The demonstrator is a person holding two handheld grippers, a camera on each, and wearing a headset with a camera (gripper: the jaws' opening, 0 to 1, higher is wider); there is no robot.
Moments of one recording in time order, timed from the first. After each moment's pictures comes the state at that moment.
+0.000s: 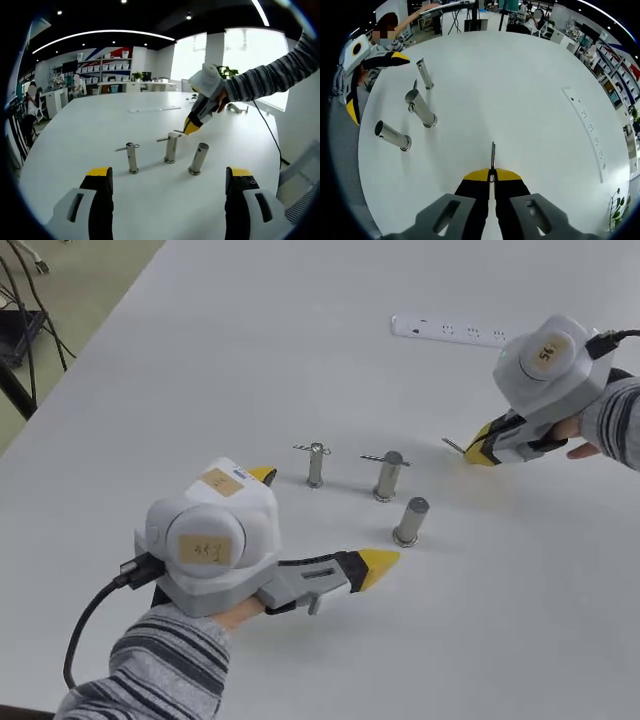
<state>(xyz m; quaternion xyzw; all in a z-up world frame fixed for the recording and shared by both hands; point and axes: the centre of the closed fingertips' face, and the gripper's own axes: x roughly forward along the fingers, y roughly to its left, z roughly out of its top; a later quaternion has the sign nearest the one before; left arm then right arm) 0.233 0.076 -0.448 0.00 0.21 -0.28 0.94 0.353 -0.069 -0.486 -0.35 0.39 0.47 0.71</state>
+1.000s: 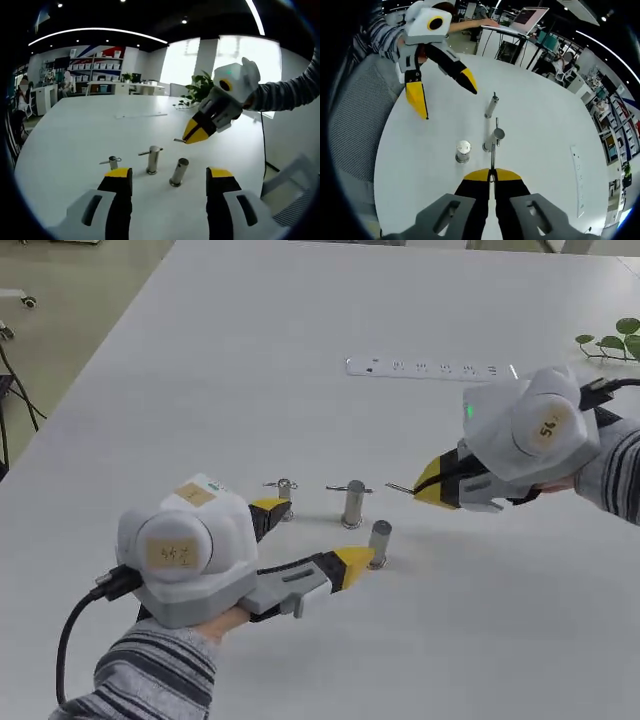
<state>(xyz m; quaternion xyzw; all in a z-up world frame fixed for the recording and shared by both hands) 0.231 0.053 -0.420 -0.04 0.20 -0.33 0.92 0.268 -0.023 -0.425 -0.43 0.24 0.56 0.67</state>
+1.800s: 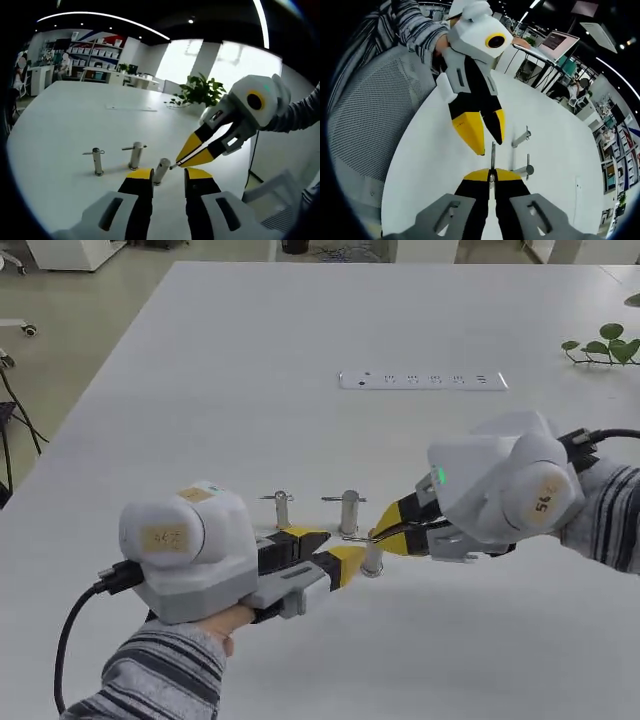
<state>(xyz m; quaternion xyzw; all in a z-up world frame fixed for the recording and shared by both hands) 0.215 0.035 -0.415 -0.10 0.24 -0.36 0.90 0.212 0.014 -0.420 -0.45 0.16 0.62 0.62</state>
